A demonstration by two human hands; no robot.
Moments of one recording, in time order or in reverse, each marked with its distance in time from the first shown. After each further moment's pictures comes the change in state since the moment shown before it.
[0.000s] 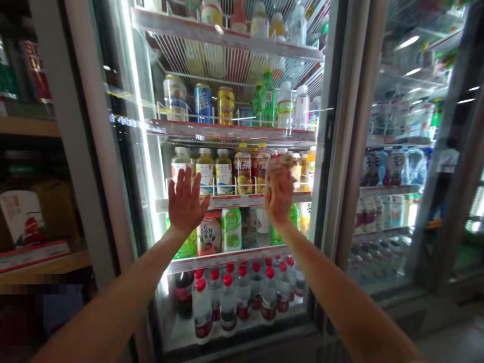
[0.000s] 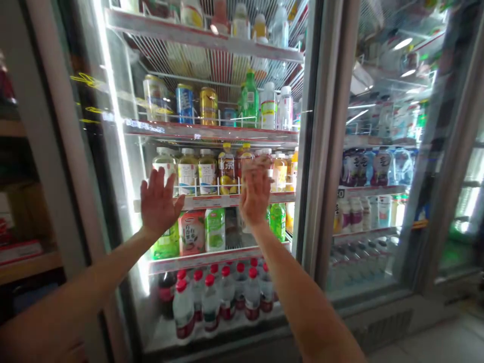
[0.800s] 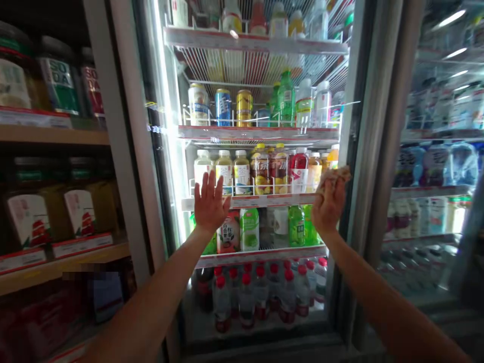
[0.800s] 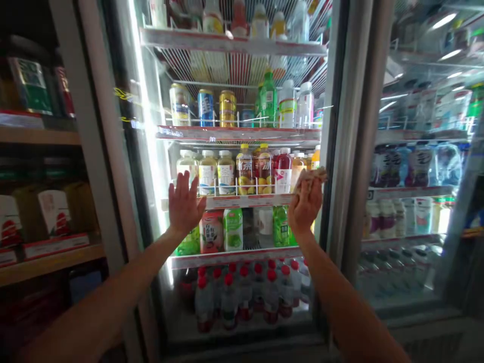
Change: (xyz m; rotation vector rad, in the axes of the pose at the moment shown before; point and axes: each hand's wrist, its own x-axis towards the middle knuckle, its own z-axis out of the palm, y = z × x) left_hand -0.006 0.003 -0.002 -0.007 -0.039 -0.046; right_hand -0.029 0.047 -0.020 -0.118 0.126 0.125
